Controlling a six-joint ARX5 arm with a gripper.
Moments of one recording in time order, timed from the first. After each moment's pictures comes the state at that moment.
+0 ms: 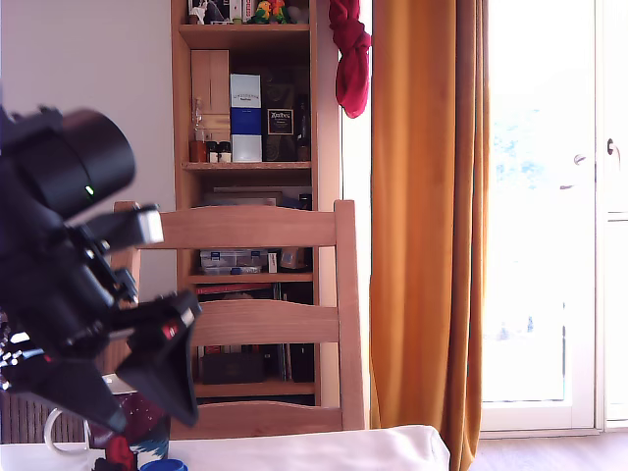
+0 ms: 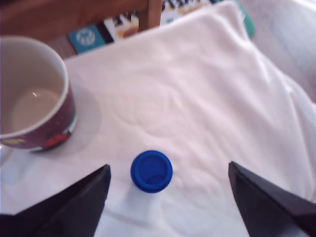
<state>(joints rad) -0.50 1.69 0.67 -0.02 0.15 -0.18</state>
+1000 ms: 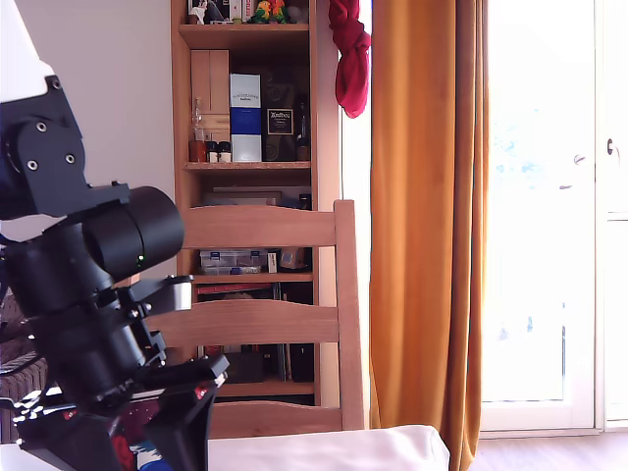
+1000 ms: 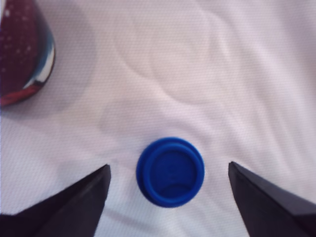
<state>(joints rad) -0.52 1.91 0.81 -0.13 0.17 -0.26</state>
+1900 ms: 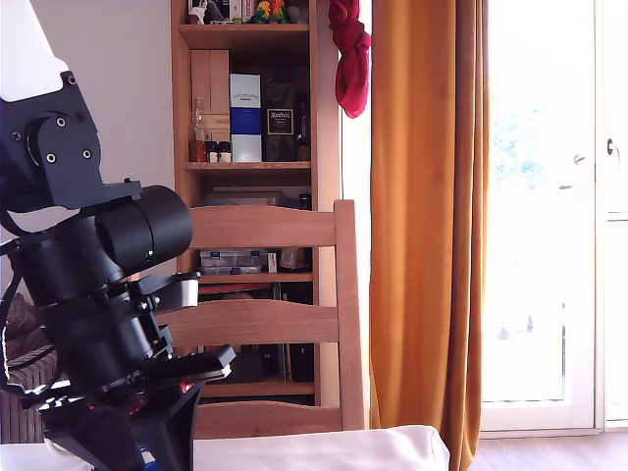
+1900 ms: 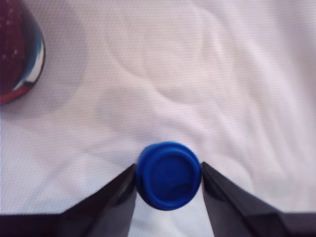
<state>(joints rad) -0.52 1.92 0.86 -0.21 0.18 -0.26</state>
